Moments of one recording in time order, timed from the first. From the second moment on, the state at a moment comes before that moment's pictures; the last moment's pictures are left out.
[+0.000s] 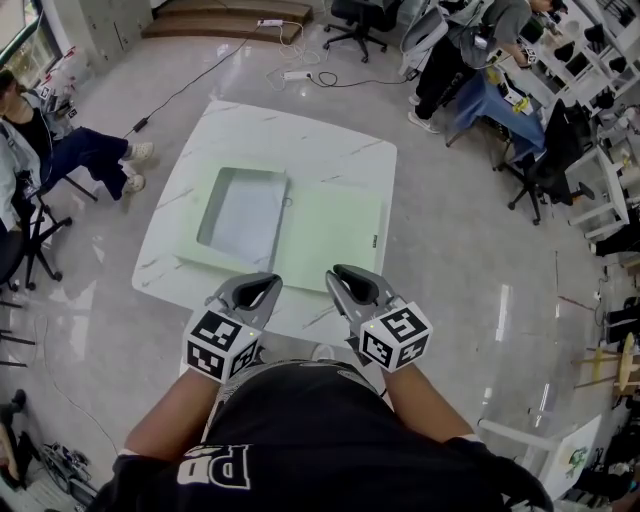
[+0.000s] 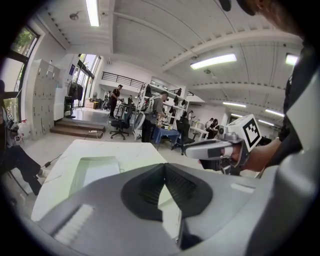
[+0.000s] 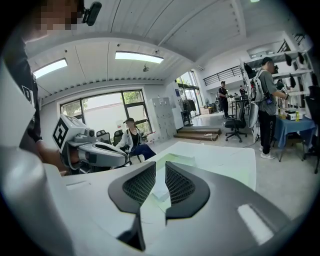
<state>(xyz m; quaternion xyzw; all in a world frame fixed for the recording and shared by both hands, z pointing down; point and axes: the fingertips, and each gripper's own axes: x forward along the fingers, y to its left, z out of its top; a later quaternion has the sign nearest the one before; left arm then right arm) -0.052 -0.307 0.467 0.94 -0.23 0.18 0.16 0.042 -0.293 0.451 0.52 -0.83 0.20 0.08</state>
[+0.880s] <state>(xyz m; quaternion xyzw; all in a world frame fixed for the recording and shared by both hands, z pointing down) -0.146 -0.332 0.508 0.90 -0.32 0.21 0.21 0.009 -0.396 0.635 0.46 -0.73 0.49 0.11</state>
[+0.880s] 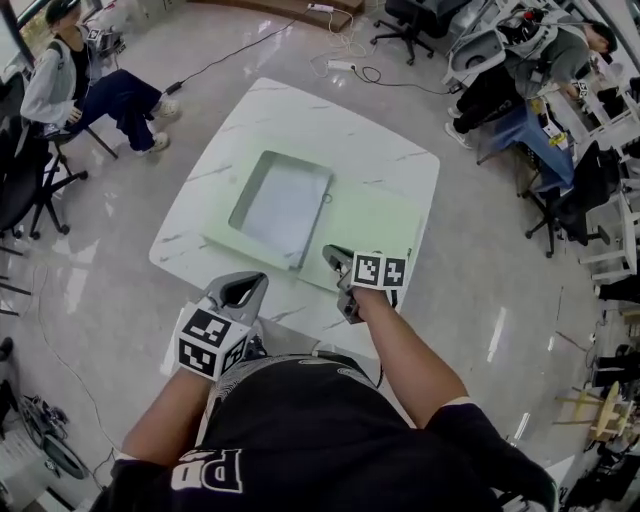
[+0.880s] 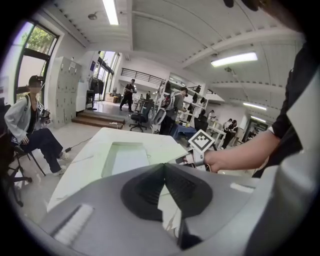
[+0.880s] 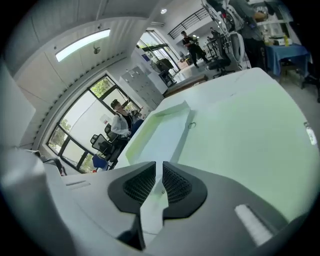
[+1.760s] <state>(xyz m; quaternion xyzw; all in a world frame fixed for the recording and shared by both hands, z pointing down) -0.198 -0.349 0.527 0.88 -0.36 0.22 0.23 -0.018 -0.455 0.707 0.43 -0.63 0.65 0.03</state>
